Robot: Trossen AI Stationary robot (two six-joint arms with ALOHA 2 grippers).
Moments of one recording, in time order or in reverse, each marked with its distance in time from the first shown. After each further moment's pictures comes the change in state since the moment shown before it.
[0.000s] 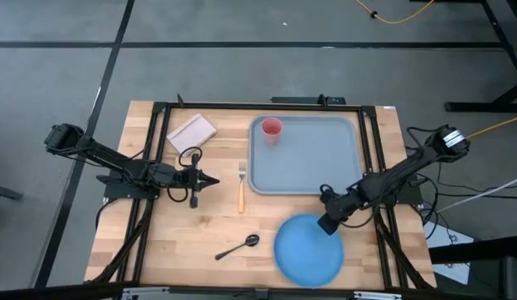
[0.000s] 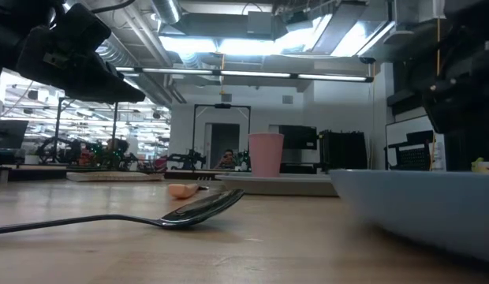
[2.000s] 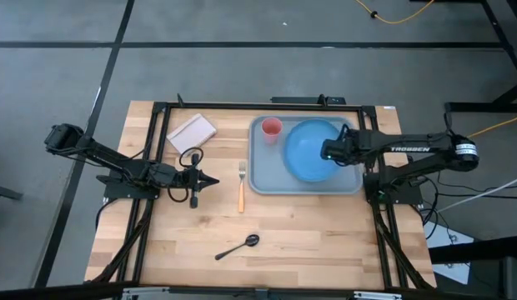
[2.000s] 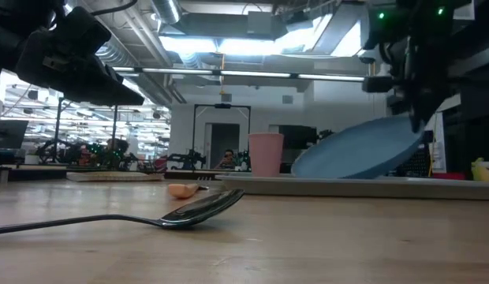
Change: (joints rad) left arm 0.000 0.000 0.000 -0.024 -0.003 -0.010; right arm -0.661 -0.085 0.385 -0.893 0.468 0.306
